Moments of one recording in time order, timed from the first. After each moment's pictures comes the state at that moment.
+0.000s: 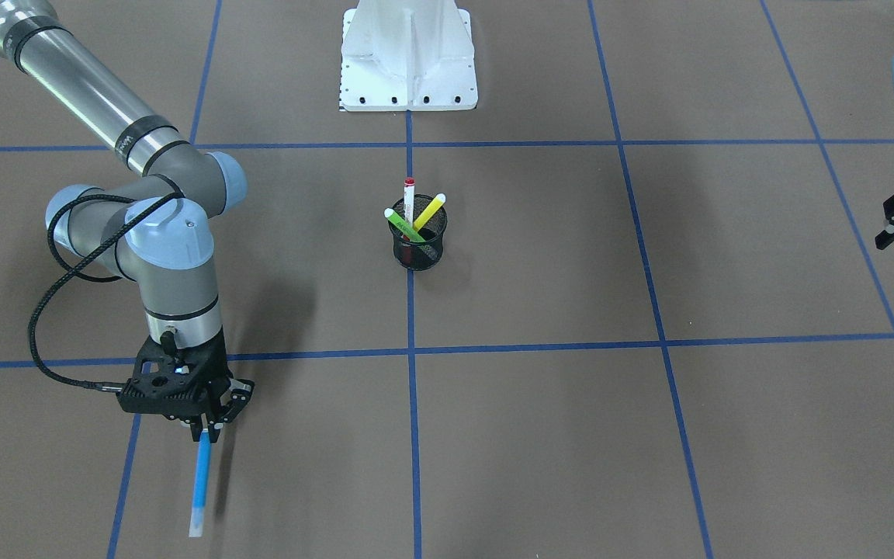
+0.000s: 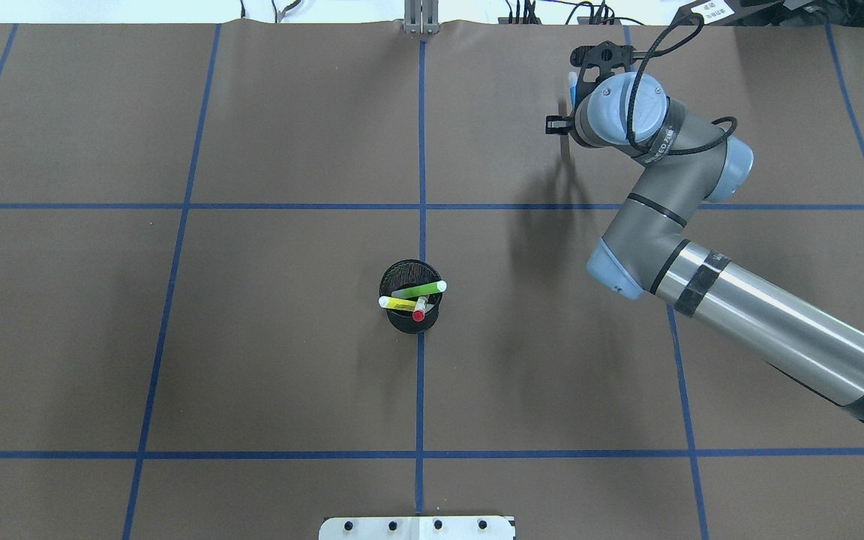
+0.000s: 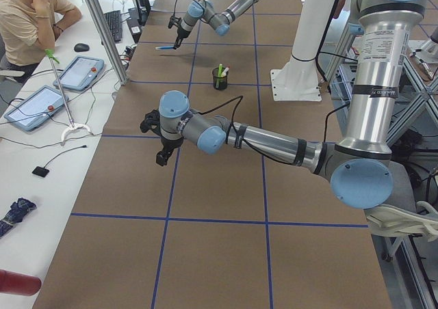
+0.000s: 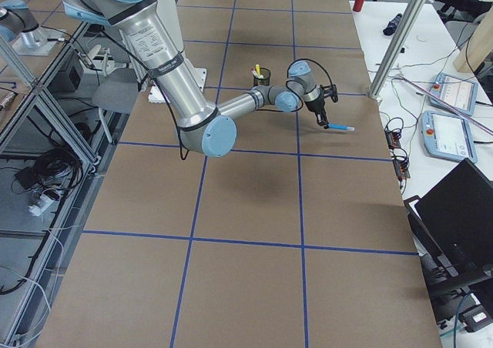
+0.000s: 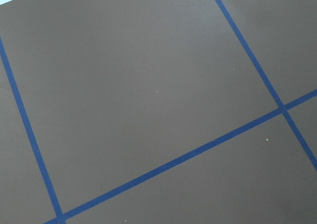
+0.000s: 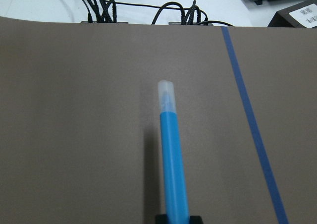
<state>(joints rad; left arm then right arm) -1.36 -1.66 -1.70 -1.91 -2.35 -0.10 0.76 -0.91 1.26 -1.09 1.54 1.06</state>
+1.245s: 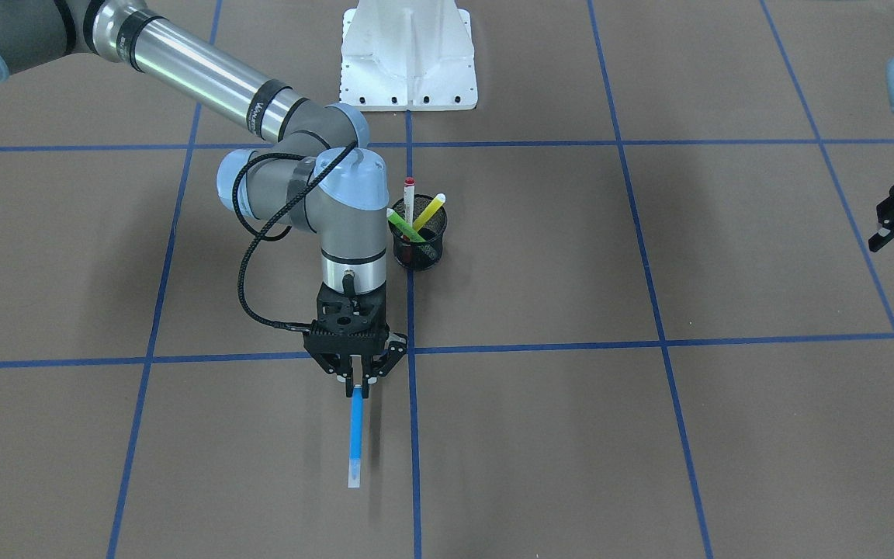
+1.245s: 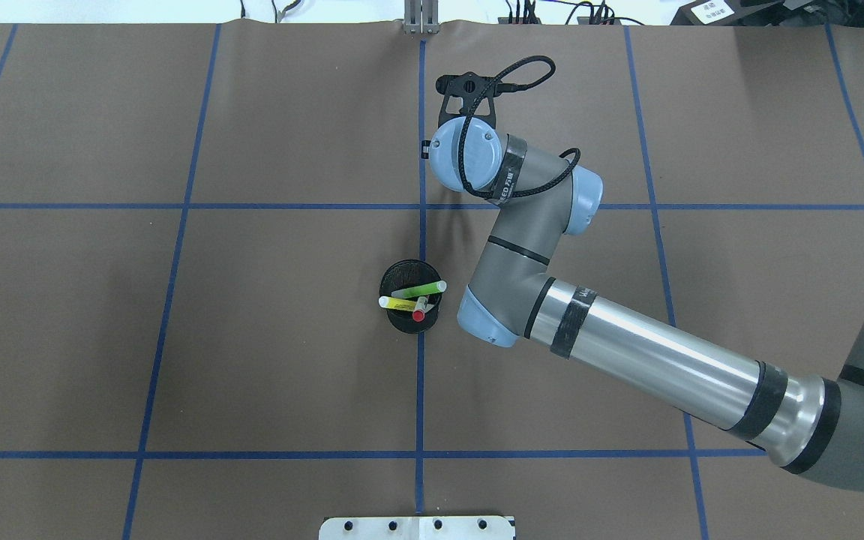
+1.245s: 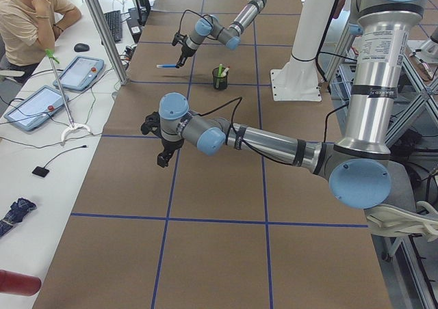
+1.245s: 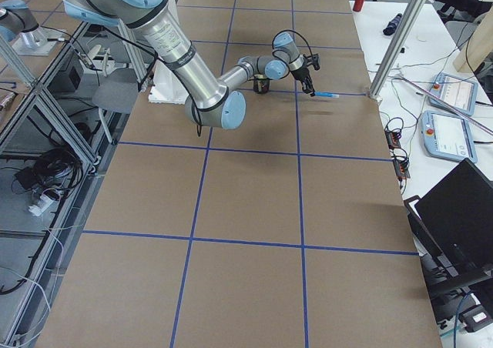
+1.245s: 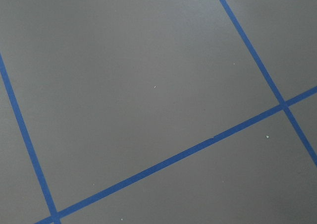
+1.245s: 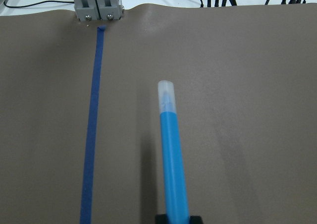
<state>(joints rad) -1.35 -1.67 -1.69 -1.91 -2.35 -0.10 0.59 -0.68 1.17 -1.21 1.38 1.22</state>
